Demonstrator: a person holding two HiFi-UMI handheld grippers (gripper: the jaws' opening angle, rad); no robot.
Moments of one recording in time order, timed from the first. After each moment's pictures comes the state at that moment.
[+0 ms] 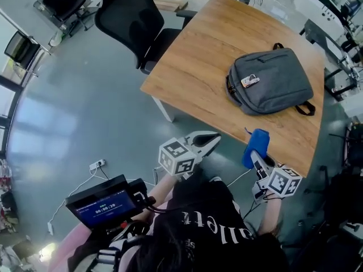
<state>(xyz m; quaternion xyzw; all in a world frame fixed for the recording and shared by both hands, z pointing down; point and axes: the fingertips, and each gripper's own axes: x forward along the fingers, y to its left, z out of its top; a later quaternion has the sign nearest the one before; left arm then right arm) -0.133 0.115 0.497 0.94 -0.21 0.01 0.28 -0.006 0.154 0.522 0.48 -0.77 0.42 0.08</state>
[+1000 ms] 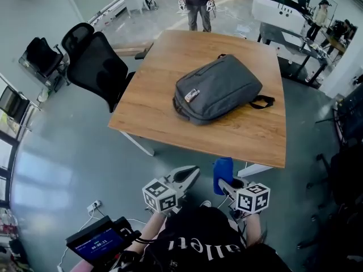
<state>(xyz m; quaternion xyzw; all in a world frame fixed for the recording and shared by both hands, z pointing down) 0.002 0.227 0.490 0.94 -0.21 0.01 0.26 0.073 0.269 0.558 0.45 -0.80 0.39 0.10</state>
